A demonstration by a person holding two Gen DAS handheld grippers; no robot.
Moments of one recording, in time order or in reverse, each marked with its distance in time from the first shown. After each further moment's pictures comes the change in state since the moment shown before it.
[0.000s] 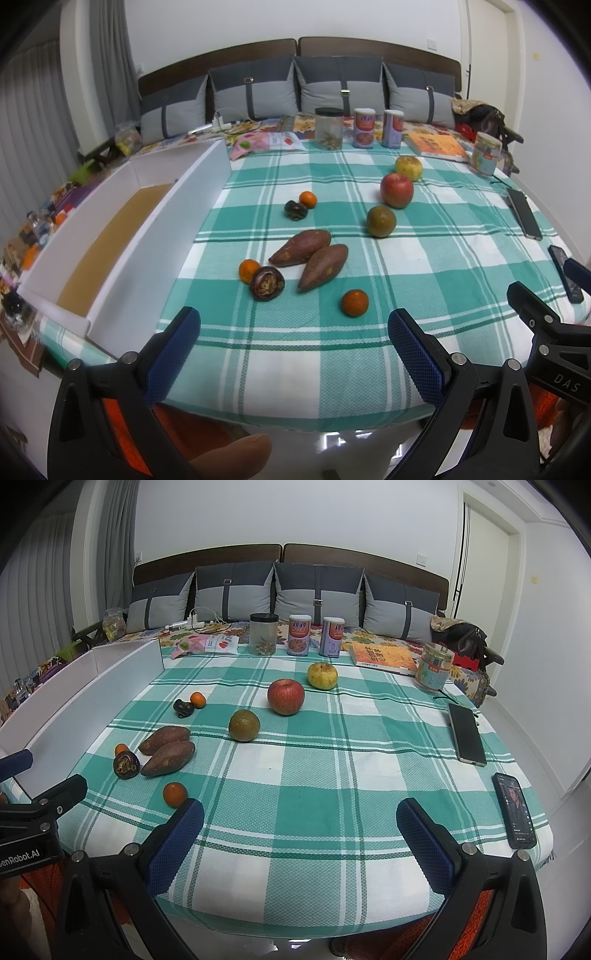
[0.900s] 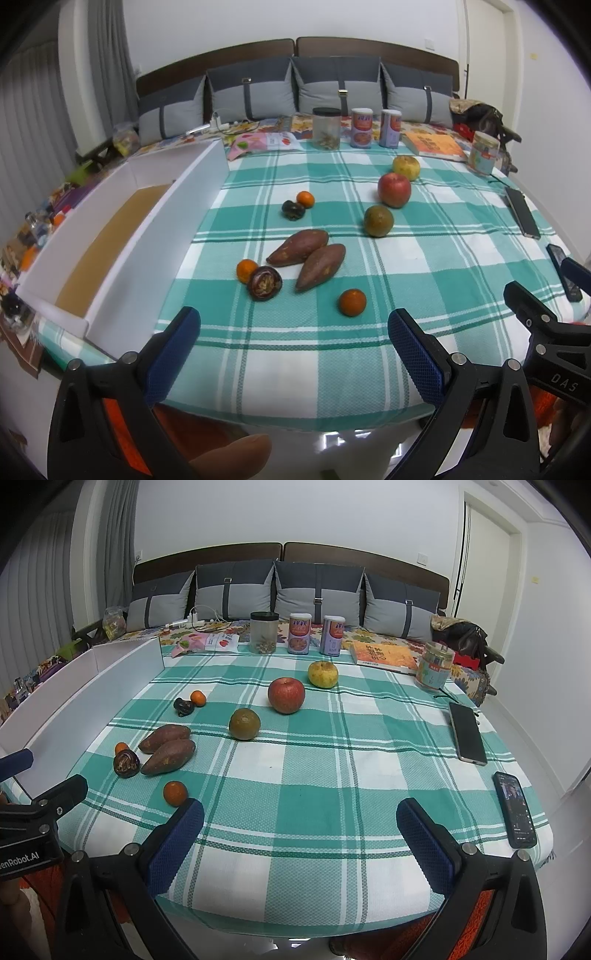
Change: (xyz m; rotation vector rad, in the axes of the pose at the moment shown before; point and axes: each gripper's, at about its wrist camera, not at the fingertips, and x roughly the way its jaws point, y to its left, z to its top) left arm 0.000 -0.002 0.000 0.000 0.000 -0.001; right arm 0.001 0.000 -0.001 -0.002 0.003 0.001
